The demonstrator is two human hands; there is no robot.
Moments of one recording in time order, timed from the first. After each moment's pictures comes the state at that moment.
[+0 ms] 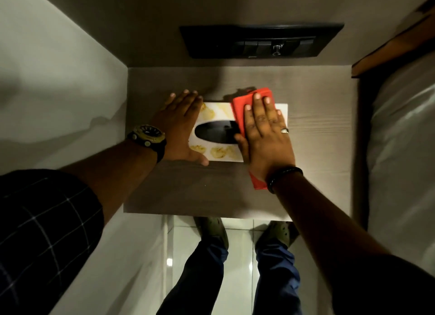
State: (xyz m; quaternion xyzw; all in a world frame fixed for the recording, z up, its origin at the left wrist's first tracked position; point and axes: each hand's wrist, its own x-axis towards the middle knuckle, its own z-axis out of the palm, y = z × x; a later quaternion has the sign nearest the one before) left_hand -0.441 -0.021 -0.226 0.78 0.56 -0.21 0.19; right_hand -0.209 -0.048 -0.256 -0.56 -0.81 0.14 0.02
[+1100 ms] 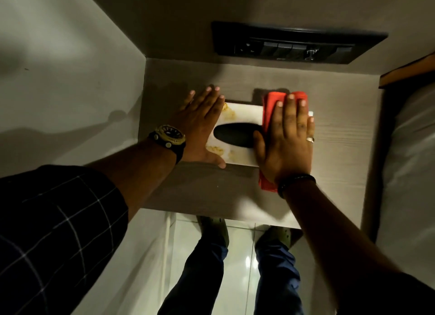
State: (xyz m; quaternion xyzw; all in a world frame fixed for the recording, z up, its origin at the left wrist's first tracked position) left_hand -0.449 -0.026 -0.233 0.81 0.54 -0.18 0.17; right_hand -0.227 -0.044 -0.258 -0.64 -0.76 0.12 0.02
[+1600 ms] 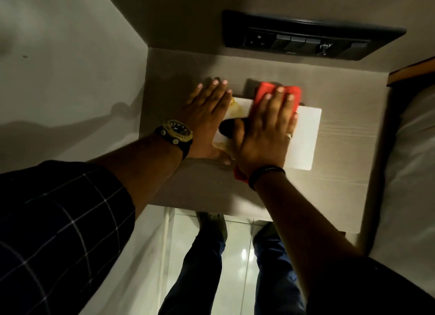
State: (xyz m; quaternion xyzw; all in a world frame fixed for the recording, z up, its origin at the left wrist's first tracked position) left_hand -0.448 -0.026 -0.237 0.81 0.54 -0.16 0.15; right_hand -0.290 -0.047 -0.252 -0.69 -0.71 0.14 0.02
